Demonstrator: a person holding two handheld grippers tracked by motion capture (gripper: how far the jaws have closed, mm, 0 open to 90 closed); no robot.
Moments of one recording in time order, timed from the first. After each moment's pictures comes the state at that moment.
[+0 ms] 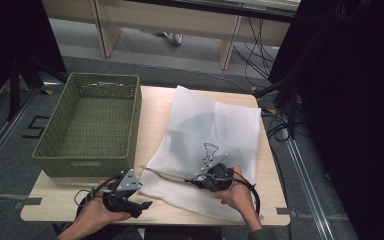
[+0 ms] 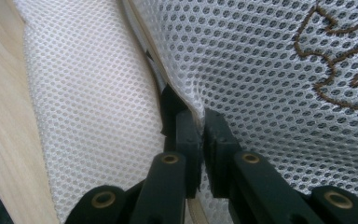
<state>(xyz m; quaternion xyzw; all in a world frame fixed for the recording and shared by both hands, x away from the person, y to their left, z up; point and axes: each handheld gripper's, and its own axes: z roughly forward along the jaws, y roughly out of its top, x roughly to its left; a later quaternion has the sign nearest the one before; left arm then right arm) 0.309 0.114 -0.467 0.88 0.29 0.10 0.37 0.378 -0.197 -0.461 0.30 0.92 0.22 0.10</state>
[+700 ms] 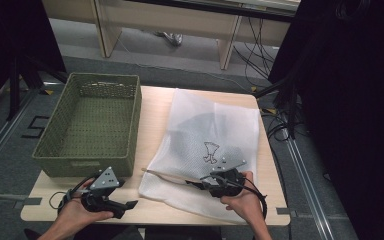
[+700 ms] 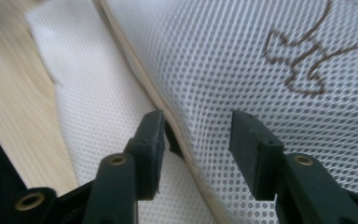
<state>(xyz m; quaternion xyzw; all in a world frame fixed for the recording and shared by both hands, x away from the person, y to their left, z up) 0.305 0.161 -0.460 0.85 0.32 0.10 0.41 0.349 -0.215 -0.438 0.34 0.88 0.31 0.14</state>
